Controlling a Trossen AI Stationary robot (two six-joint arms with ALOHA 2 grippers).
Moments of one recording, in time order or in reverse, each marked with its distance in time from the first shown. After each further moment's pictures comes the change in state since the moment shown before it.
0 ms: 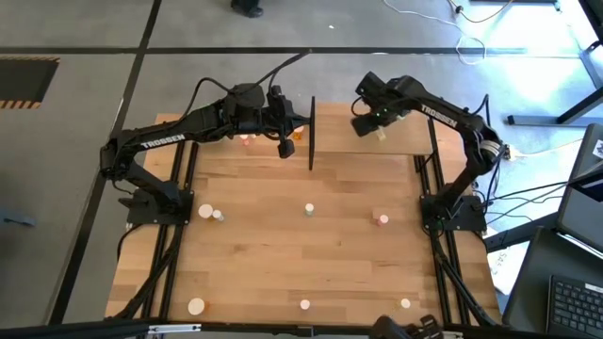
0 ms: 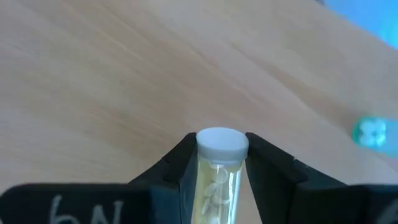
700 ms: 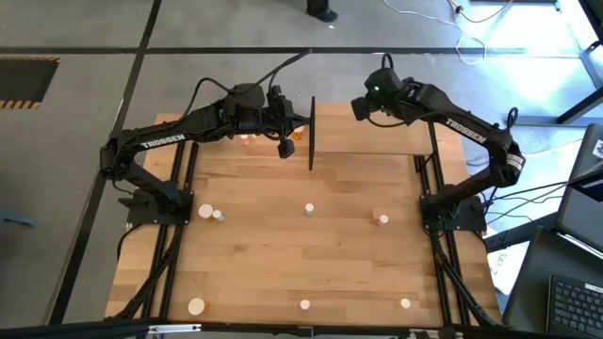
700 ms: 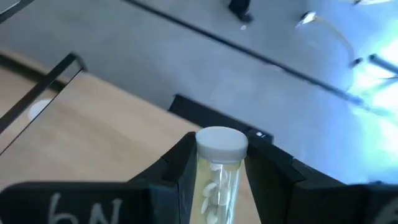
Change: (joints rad) left arm 0.000 0.000 0.000 0.000 0.000 0.001; right arm 0.150 -0.201 0.000 0.285 0.405 -0.050
